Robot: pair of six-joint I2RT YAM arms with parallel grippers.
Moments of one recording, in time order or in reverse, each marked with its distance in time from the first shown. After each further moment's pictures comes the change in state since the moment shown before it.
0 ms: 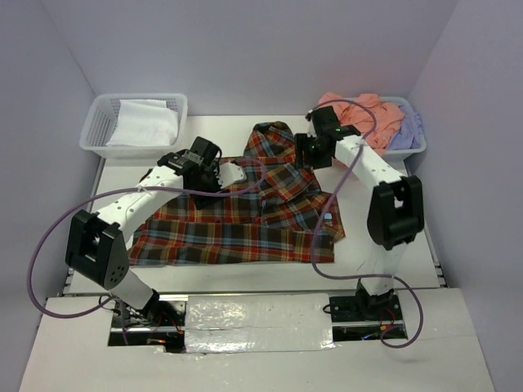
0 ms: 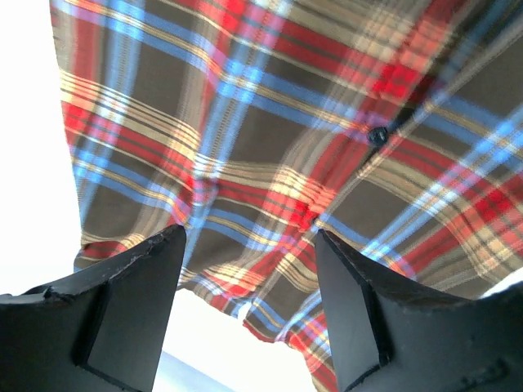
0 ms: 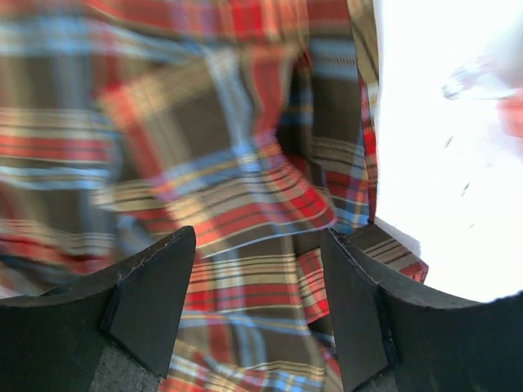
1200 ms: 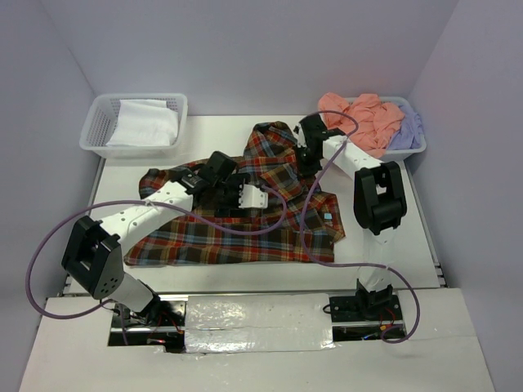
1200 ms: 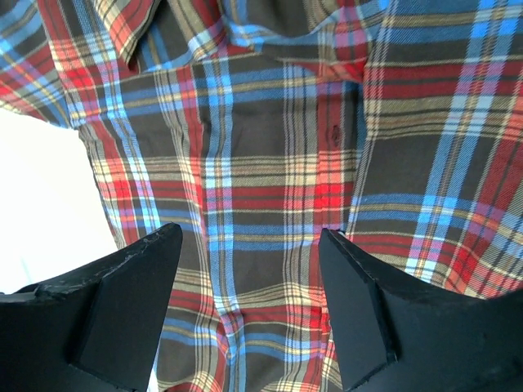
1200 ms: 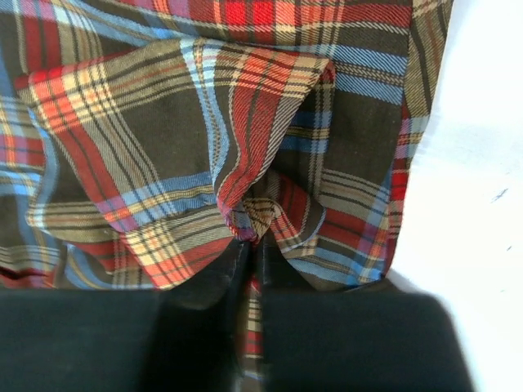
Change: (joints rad) left arm -0.164 -0.048 -0.115 0.213 0.195 0.293; right arm 0.013 0.241 0.063 -0.020 -0.031 -0.112
